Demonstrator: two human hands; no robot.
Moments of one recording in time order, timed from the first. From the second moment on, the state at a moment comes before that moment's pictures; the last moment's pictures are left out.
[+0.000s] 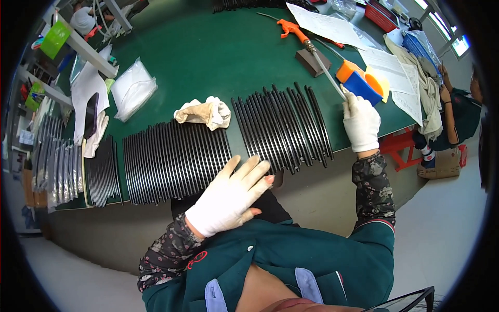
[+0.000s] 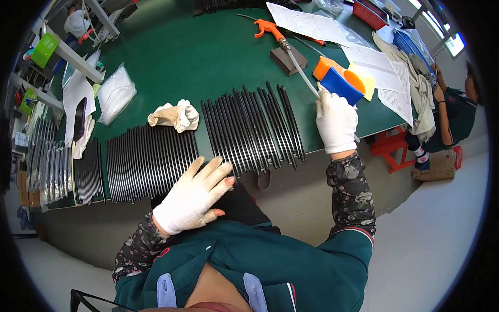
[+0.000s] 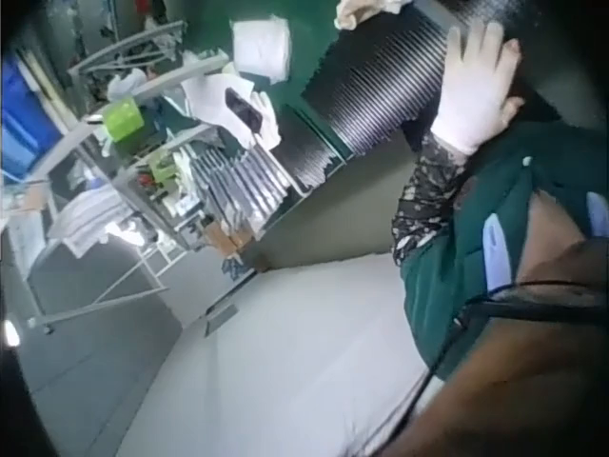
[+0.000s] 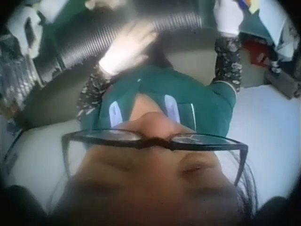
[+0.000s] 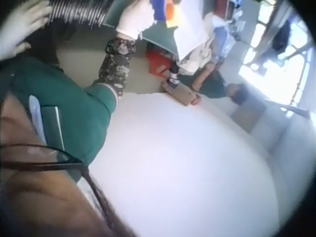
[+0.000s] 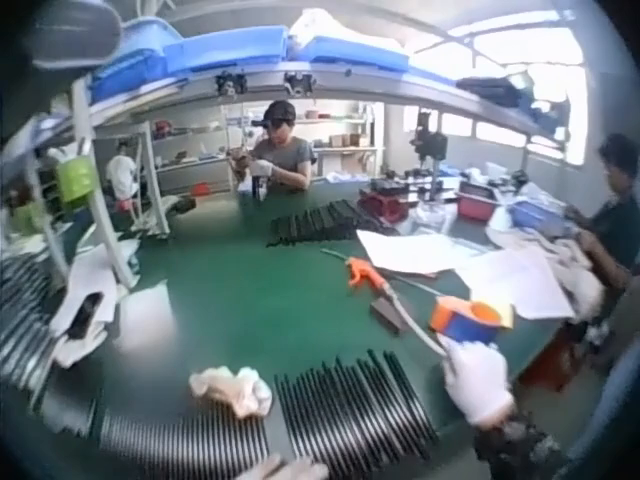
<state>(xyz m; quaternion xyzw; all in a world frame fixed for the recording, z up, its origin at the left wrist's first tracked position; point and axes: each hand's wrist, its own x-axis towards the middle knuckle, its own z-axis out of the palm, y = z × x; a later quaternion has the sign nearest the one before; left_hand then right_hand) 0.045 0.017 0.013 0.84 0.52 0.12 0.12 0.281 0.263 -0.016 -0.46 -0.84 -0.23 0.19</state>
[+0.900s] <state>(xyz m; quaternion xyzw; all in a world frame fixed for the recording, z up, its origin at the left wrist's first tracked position) 0.054 0.031 -0.003 0.80 0.58 0.15 0.10 0.050 0.220 0.030 -0.14 -0.93 0.31 0.13</state>
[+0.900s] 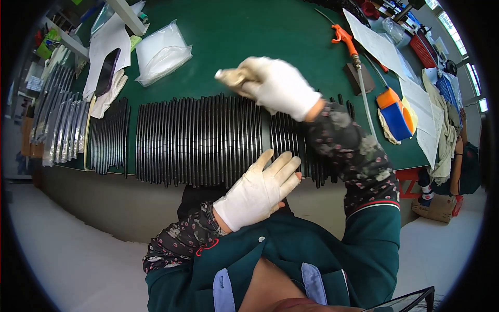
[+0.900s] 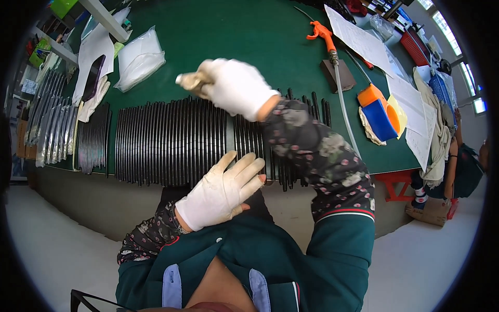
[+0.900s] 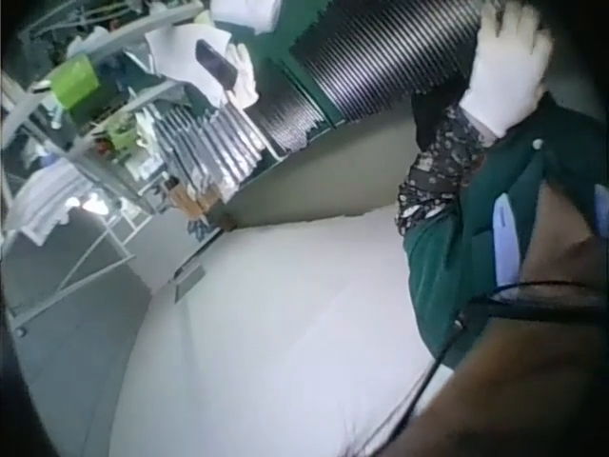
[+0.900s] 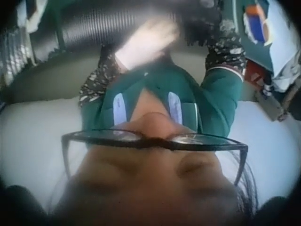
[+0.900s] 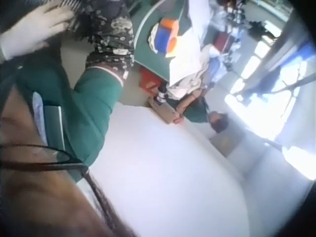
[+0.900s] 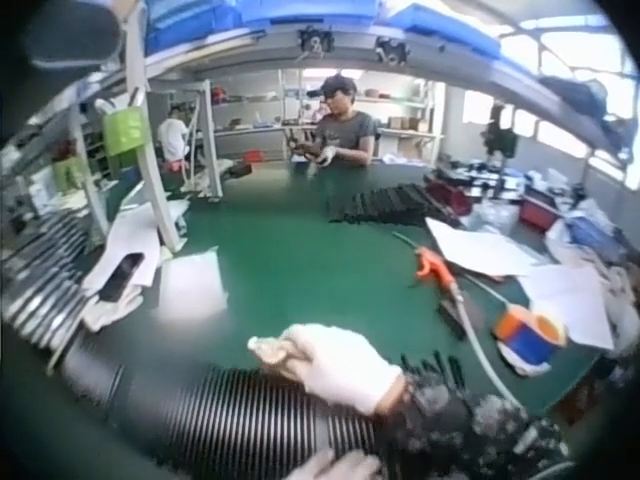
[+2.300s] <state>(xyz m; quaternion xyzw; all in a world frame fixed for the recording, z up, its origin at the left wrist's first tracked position) 0.043 0.015 -0.018 0.83 0.52 0.13 0.13 0.096 0.204 -0.002 0.24 -0.94 0.25 -0.01</state>
